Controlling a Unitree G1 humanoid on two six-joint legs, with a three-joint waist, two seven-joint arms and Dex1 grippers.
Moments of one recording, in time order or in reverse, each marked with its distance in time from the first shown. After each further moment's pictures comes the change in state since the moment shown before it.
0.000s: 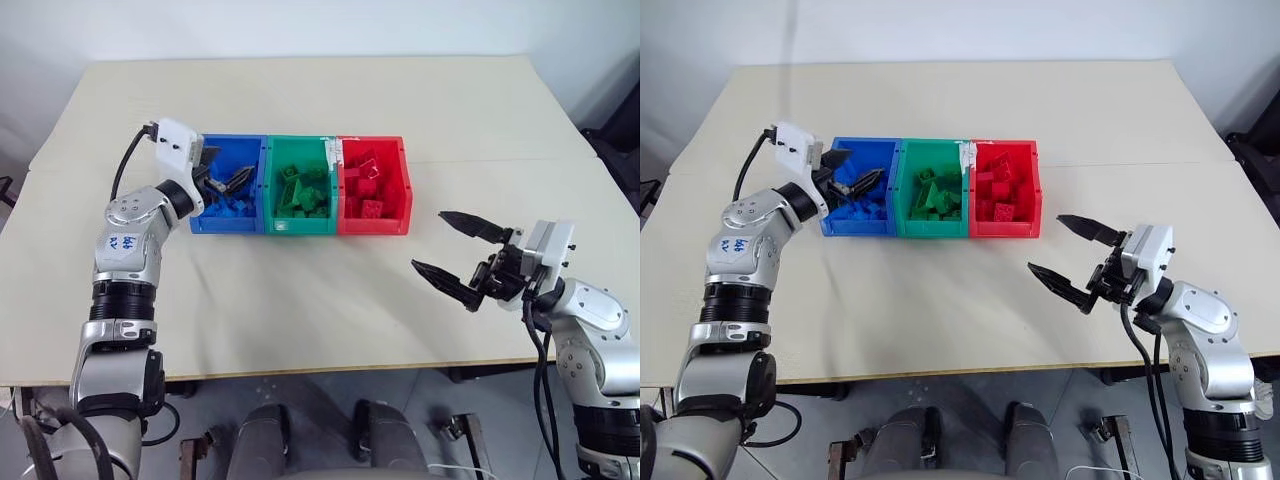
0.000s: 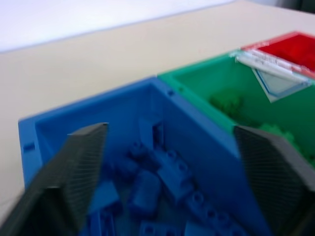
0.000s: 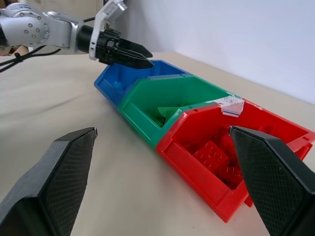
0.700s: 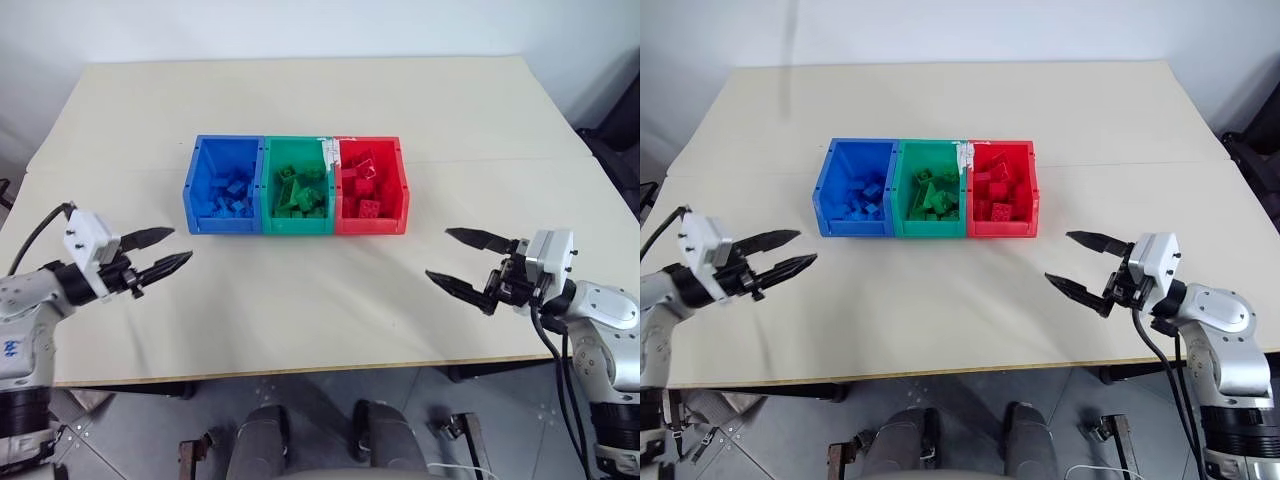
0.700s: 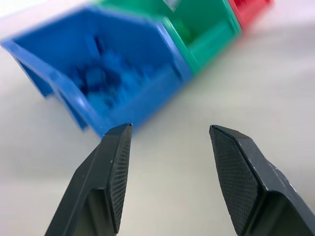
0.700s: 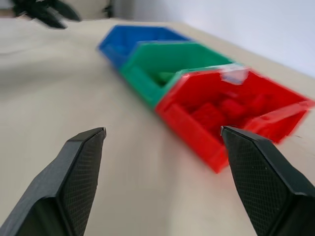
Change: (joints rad) left arm 0.654 0.324 0.248 -0.322 -0.173 -0.202 -0.478; right arm 0.037 -0.129 -0.010 0.124 -0.034 -0.051 0.183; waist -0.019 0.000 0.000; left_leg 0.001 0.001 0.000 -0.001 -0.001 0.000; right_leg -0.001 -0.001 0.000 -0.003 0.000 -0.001
